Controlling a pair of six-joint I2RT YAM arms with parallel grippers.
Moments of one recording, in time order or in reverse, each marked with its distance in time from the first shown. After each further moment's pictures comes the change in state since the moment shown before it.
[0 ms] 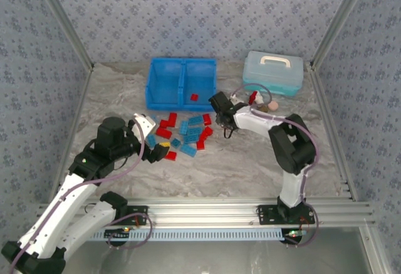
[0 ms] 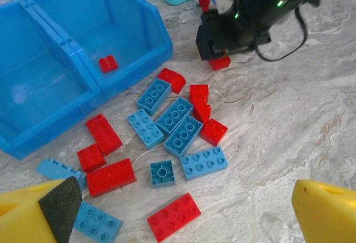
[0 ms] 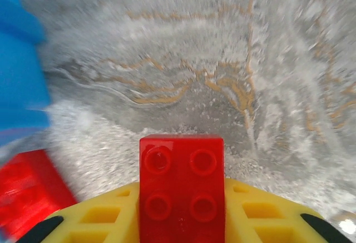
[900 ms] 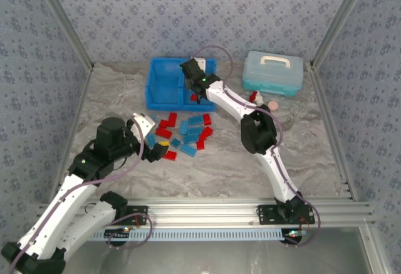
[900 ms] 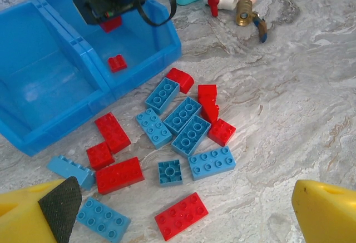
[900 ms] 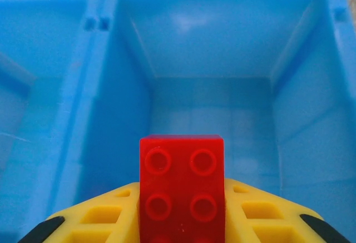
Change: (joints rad) left arm 0.000 -0.008 0.000 0.000 -0.032 0.000; right arm 0.039 0.571 0.980 -0.094 0.032 -0.431
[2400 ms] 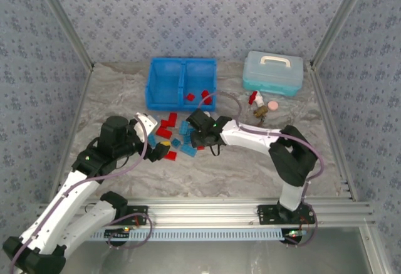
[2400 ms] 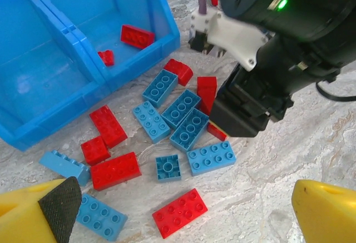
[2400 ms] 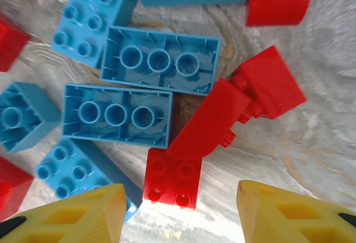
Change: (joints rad) left arm -0.006 0.041 -0.010 0.011 -0.002 -0.001; right arm 0.235 -0.596 -0.986 0.037 -0.227 0.093
